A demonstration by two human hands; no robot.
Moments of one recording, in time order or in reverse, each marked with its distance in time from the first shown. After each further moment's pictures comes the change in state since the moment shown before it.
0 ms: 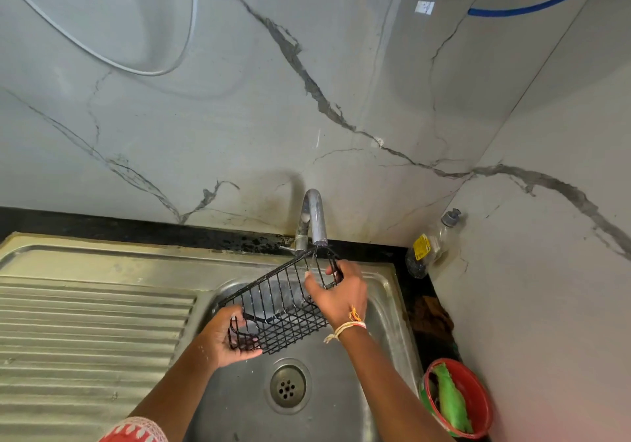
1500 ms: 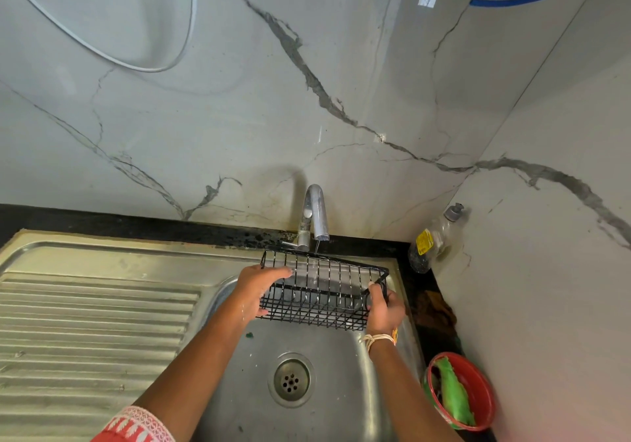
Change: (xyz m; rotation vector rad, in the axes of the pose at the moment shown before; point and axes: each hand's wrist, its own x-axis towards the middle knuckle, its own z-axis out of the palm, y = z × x) left_hand -0.031 0.031 0.075 0.522 0.060 0.372; right_hand -0.001 0.079 -0.008 0.698 0.329 0.546
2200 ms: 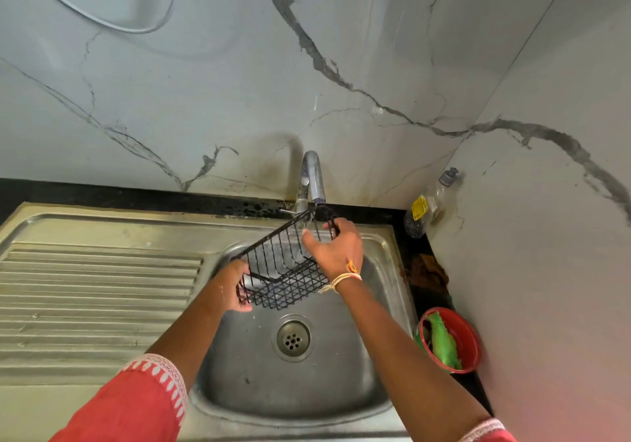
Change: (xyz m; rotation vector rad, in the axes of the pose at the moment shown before) left_hand 0.012 -0.051 -0.041 -0.117 -0.029 -0.346; right_hand -0.051 -0.043 0.049 -0.735 -0.340 -0.452
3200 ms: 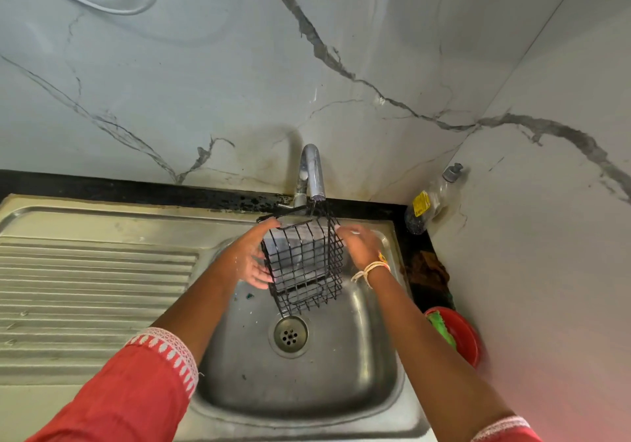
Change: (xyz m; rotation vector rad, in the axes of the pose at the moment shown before) left_hand -0.010 0.046 0.035 0.127 -0.197 -0.059; right_hand 0.035 0.035 -0.028 0.190 -0.305 0.374
